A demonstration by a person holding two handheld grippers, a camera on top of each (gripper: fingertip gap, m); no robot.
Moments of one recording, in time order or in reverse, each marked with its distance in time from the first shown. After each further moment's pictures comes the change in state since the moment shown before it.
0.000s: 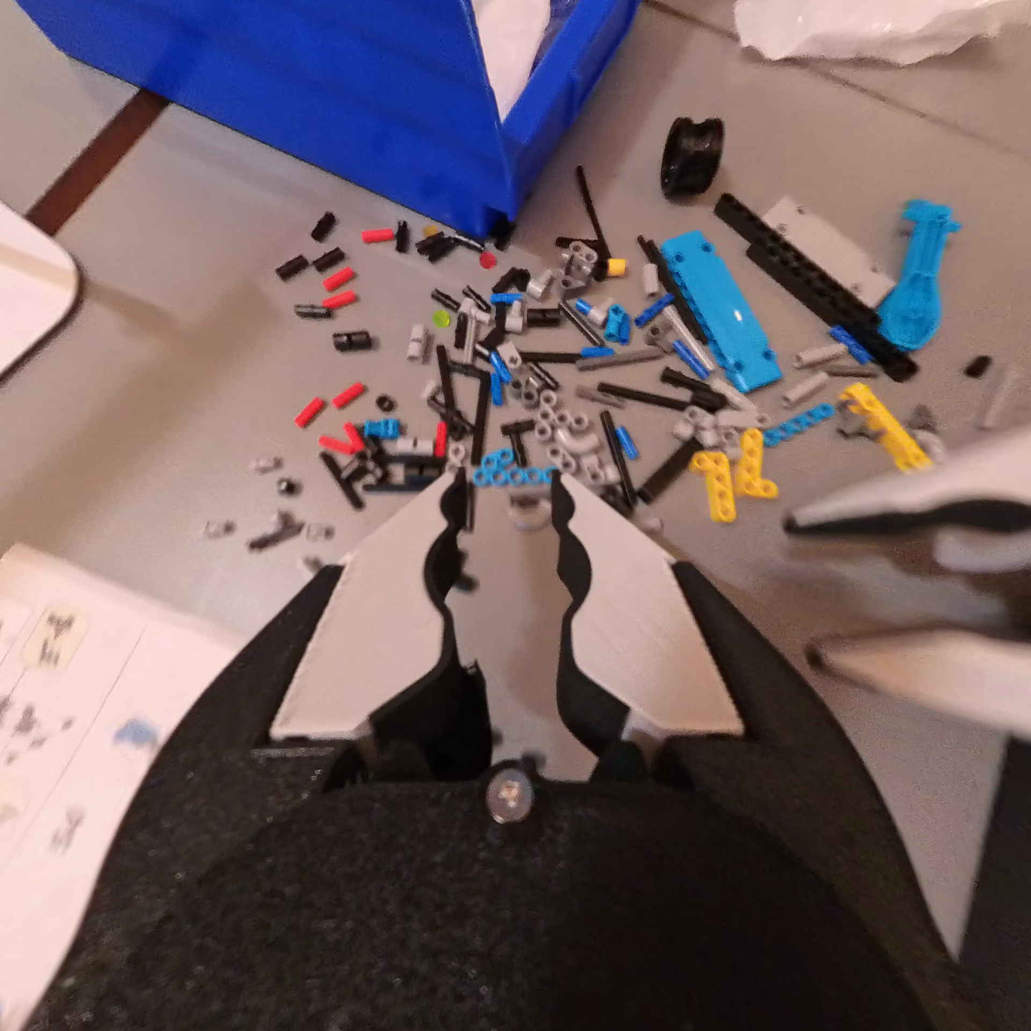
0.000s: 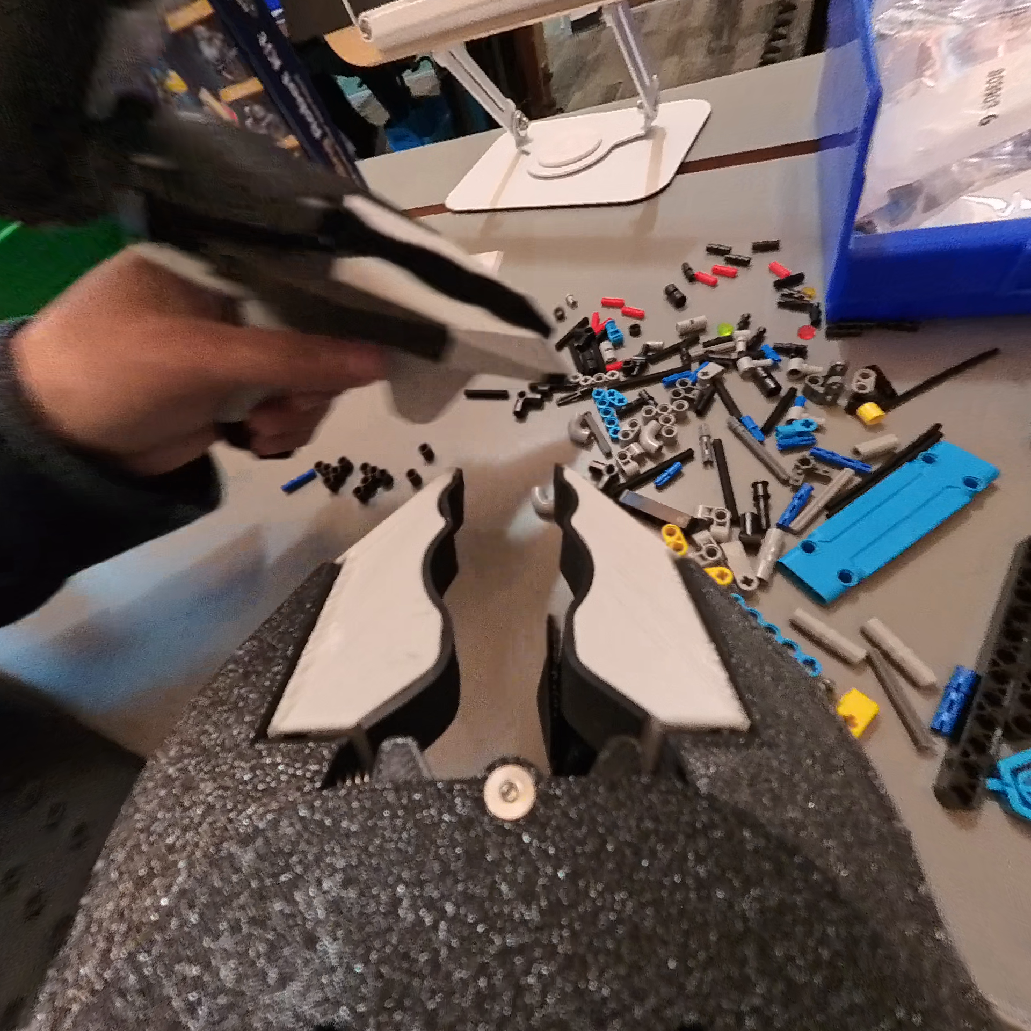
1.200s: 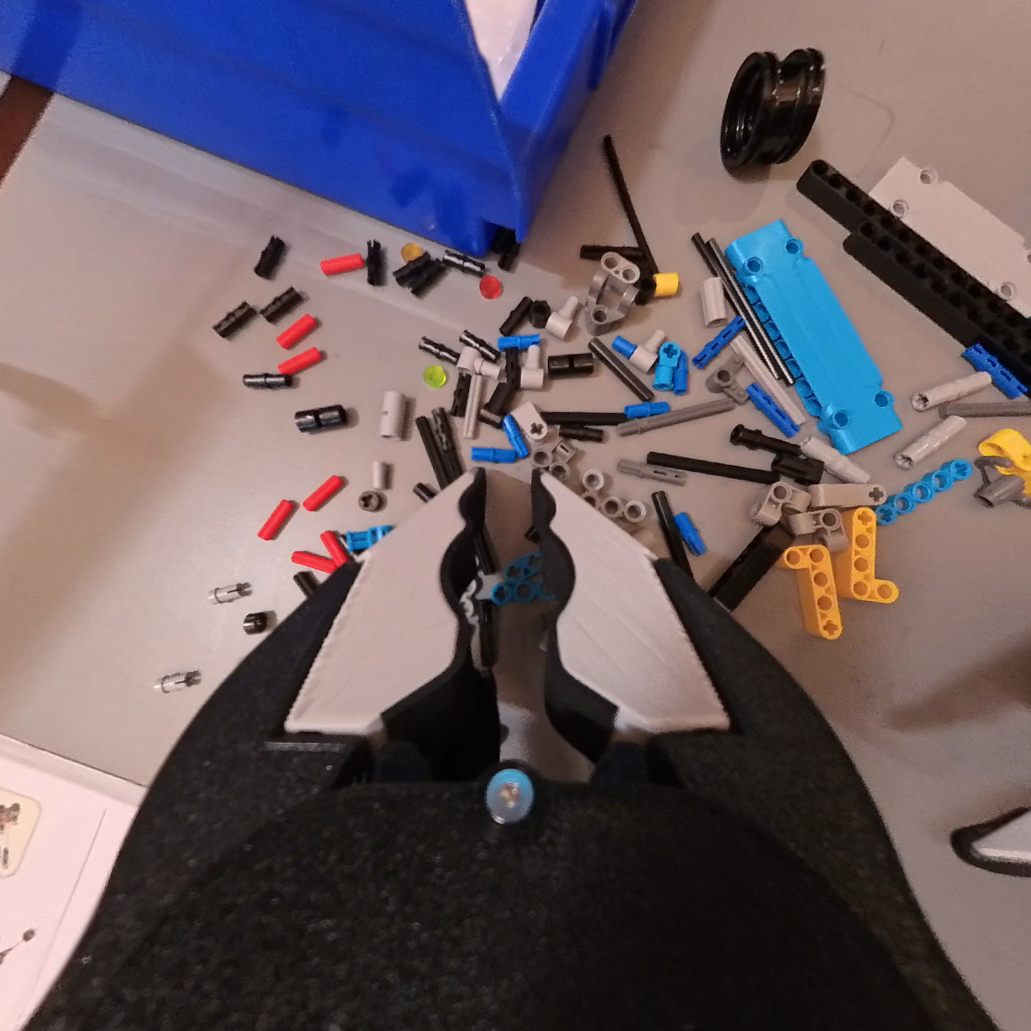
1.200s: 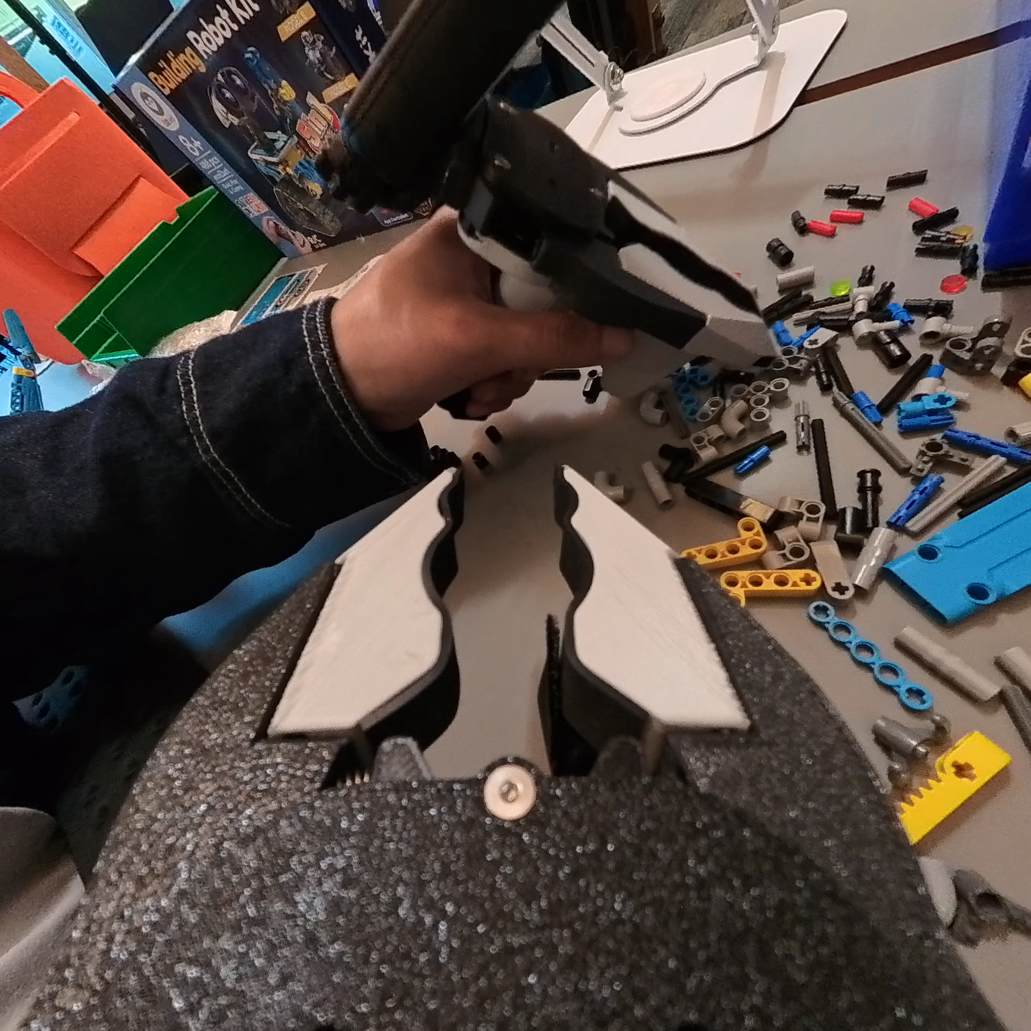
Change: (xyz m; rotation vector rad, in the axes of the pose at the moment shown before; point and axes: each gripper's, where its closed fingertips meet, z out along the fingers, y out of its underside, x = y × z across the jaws) left arm -0.009 -0.009 0.067 -0.101 0.002 0.070; right arm -0.018 0.007 0.002 -0.039 -0.189 0.087
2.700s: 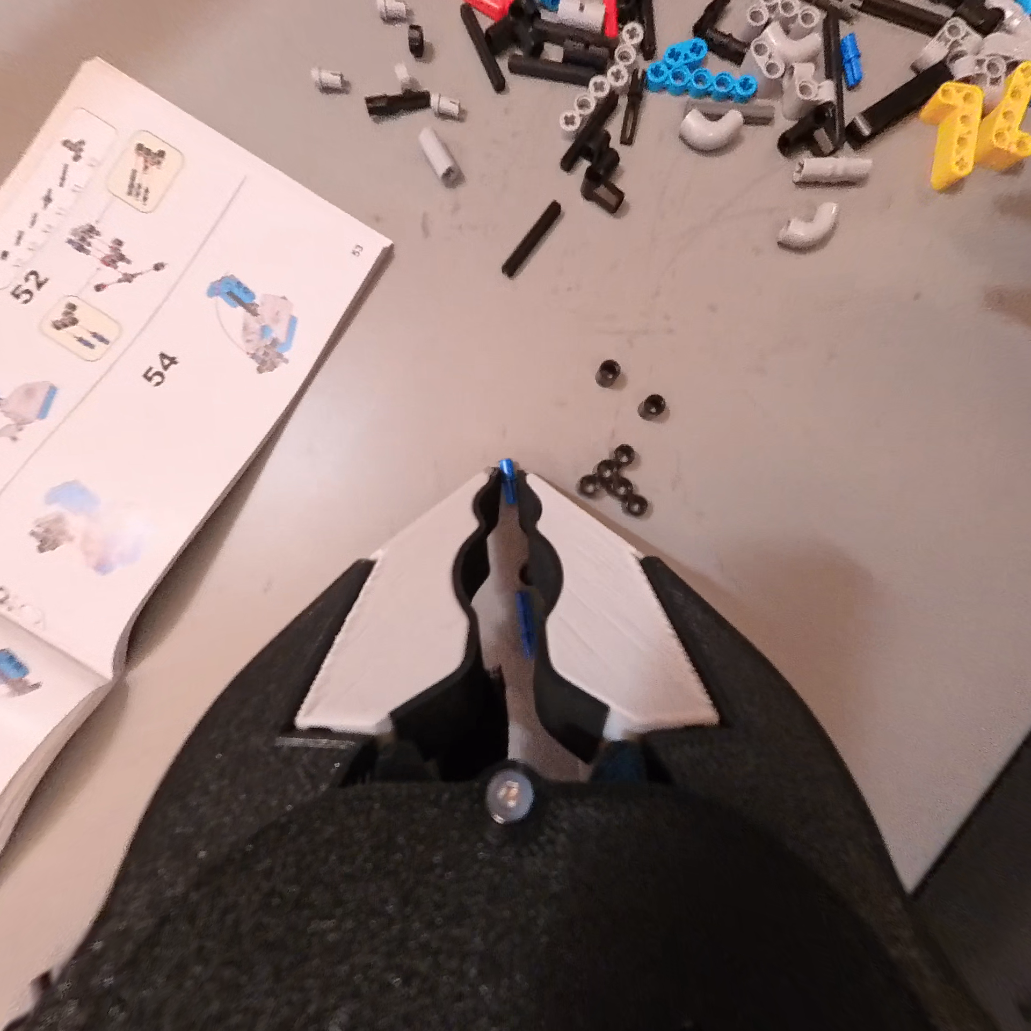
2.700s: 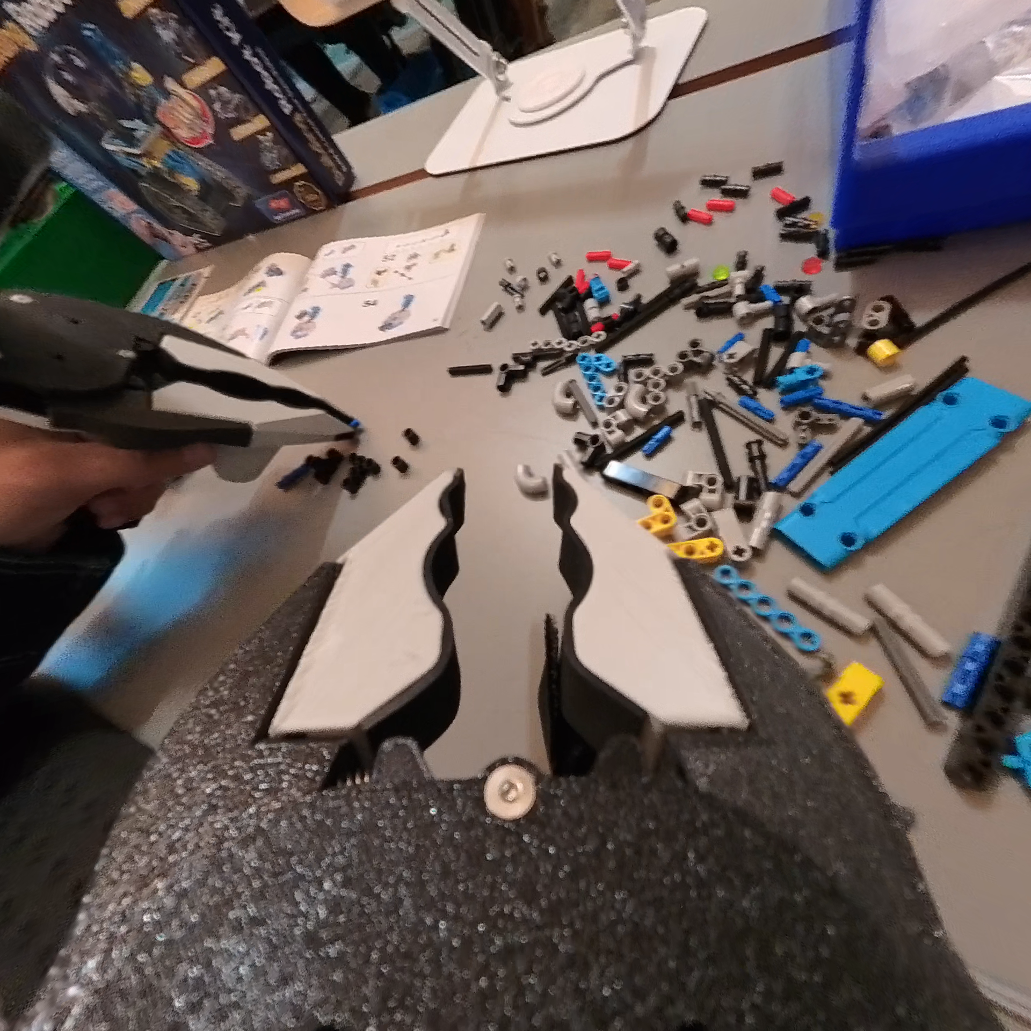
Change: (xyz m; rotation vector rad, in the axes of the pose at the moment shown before) left arm -0.021 0.151 -0.120 -0.097 -0.131 -0.202; right arm 0.032 0.001 -0.003 -0.017 0.176 0.021
